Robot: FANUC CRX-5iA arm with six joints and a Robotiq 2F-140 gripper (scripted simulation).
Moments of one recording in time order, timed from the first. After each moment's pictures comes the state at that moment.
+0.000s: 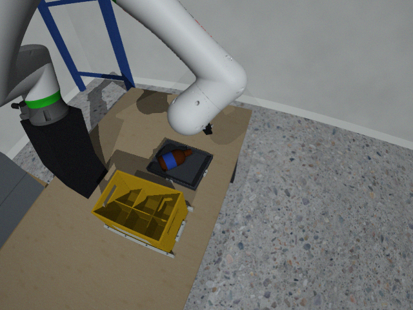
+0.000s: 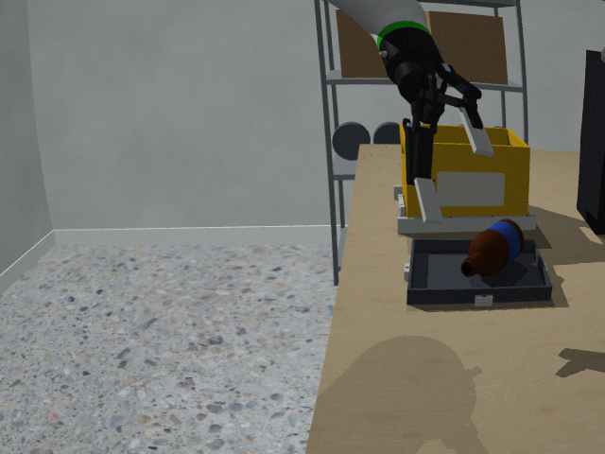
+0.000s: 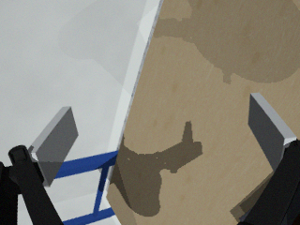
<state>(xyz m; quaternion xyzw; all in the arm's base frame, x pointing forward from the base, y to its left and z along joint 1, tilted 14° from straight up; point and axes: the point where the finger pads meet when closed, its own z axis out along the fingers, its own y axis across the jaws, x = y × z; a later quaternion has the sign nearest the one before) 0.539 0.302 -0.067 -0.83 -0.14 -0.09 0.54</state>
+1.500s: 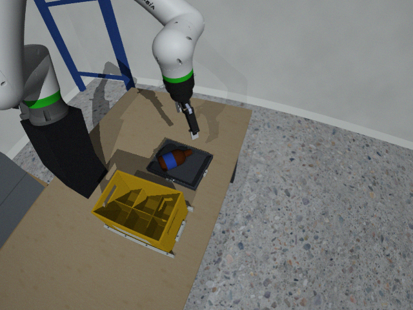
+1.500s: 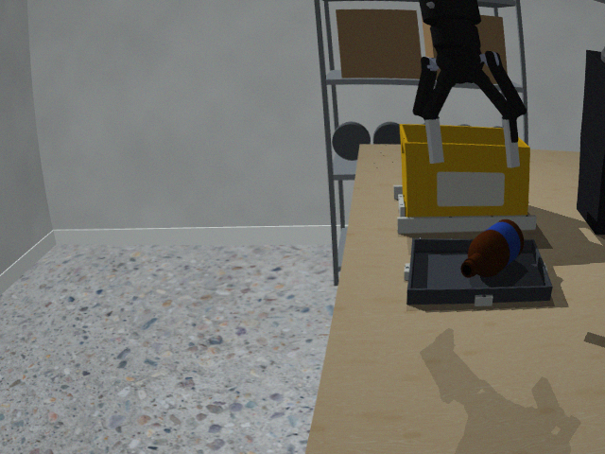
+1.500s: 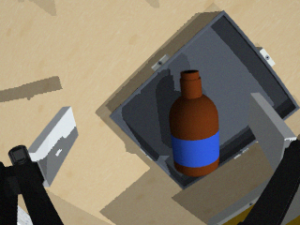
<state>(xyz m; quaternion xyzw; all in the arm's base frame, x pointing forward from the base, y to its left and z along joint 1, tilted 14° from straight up) 0.480 0.205 -0.089 -0.93 -0.31 -0.08 0.20</state>
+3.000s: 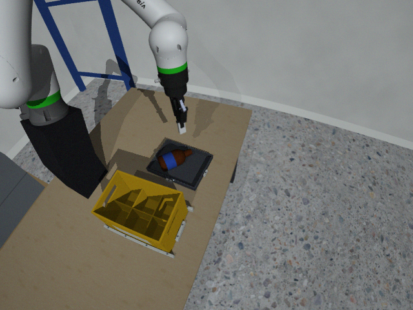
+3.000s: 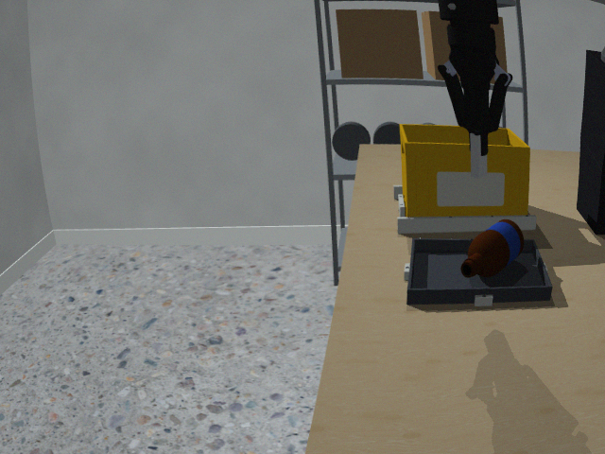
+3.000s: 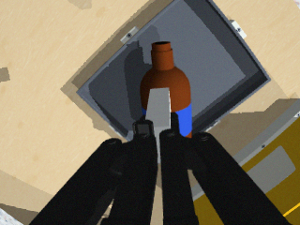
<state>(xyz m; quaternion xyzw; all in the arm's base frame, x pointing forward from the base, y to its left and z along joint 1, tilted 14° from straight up) 0.463 0.183 -0.096 -0.93 -0.34 -0.06 0.10</state>
